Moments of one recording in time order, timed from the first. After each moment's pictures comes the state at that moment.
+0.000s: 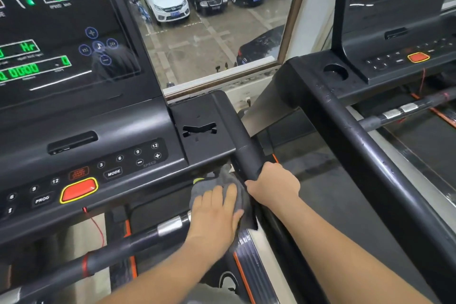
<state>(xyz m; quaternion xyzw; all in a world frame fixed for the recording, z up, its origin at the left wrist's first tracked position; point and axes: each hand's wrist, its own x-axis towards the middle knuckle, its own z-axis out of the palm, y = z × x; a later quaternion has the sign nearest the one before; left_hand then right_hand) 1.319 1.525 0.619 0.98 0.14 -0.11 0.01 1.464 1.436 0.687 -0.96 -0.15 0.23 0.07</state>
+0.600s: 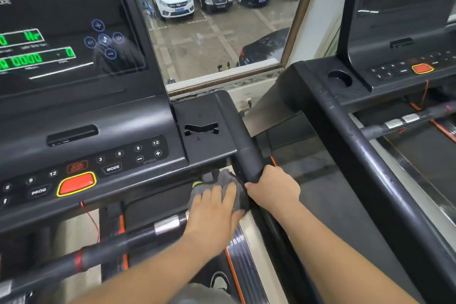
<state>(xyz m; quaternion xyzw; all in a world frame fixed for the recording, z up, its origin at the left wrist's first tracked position) 1.325 1.534 0.624 0.98 0.14 -0.12 0.02 1.465 1.437 0.688 -0.96 -0.14 0.24 0.08</state>
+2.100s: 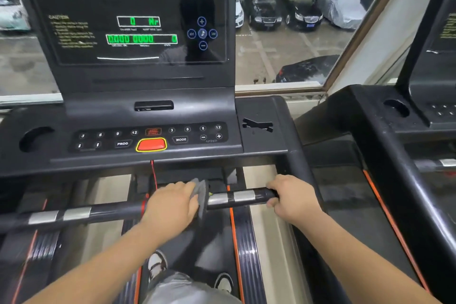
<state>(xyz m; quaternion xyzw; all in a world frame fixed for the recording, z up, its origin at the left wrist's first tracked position) 1.173 1.650 0.617 0.96 0.27 -0.01 0.05 1.418 1.451 0.669 -0.85 -0.50 0.14 -0.01</state>
